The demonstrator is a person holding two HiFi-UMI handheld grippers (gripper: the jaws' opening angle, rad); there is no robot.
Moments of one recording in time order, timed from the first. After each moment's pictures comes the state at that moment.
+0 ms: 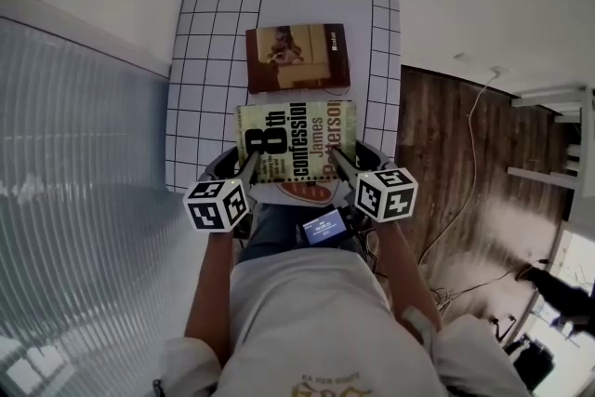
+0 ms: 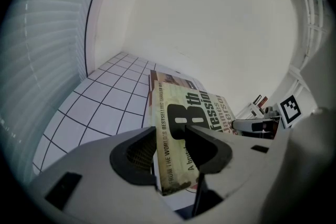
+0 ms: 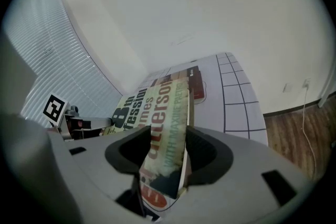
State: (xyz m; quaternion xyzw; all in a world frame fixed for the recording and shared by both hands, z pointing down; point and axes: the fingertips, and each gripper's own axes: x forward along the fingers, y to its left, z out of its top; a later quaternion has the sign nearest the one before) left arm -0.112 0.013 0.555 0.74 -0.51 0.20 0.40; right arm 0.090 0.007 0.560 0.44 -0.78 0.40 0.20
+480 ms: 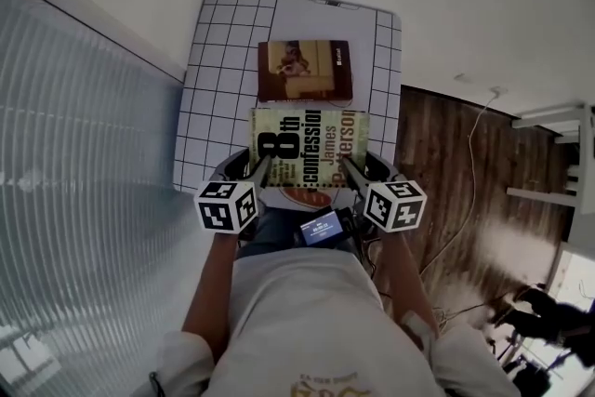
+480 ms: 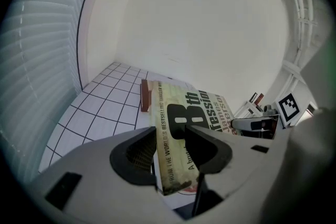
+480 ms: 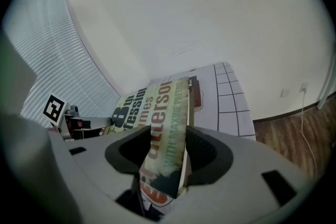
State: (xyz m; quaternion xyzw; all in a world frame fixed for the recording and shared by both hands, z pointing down) left arm -0.094 0.015 0.522 0.76 -0.50 0.20 0.36; right arm 0.108 0.013 0.531 0.45 -0.78 0.38 0.17
